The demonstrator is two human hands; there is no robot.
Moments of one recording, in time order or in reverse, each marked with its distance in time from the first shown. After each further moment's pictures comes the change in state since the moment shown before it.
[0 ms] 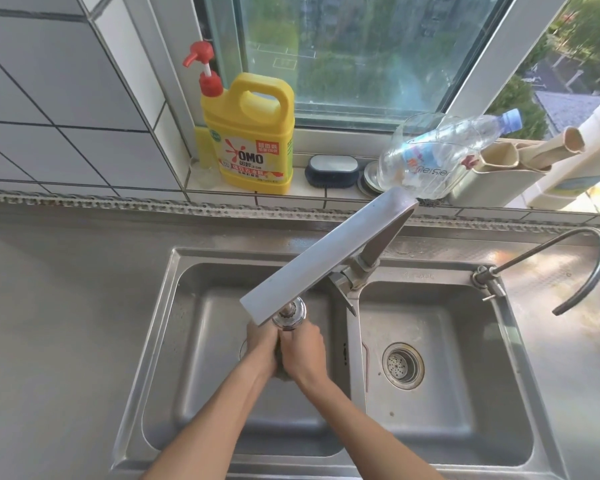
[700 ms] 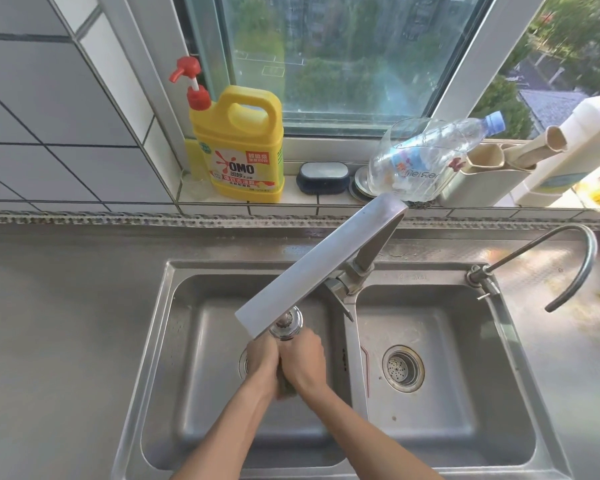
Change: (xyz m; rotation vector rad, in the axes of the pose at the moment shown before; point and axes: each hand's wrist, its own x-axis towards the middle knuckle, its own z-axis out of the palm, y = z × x) left_hand -0.005 -0.011 -0.002 0.011 0.069 -0.023; right_hand -0.001 -0.004 0.001 0.044 0.024 0.141
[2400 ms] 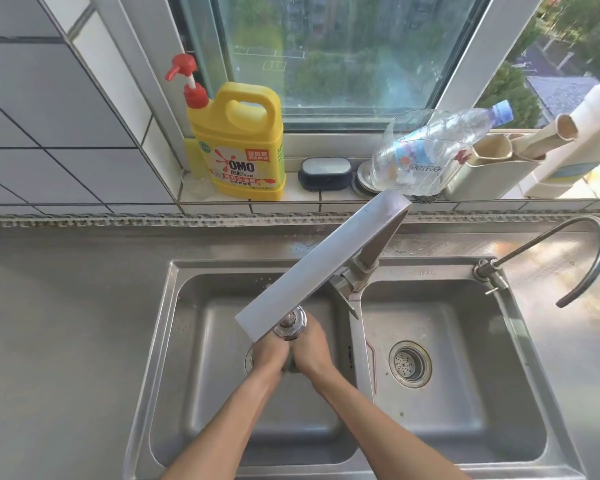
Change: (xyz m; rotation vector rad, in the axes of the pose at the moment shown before) left_hand 0.010 0.001 0.005 0.221 -0.046 0.298; right_hand 0.023 0.014 0.001 0.223 -0.107 -0.074
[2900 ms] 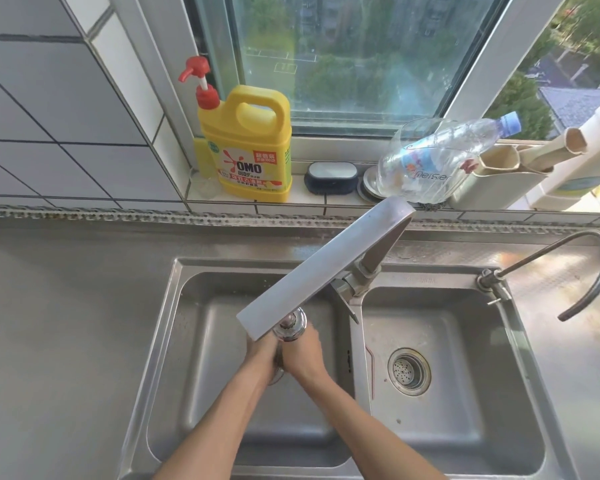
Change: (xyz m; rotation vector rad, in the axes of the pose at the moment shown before) left_hand -0.005 0.021 -0.007 -0.190 0.006 -0.132; right_hand -0.009 -0.016 0.006 -0.059 -0.013 -0.019
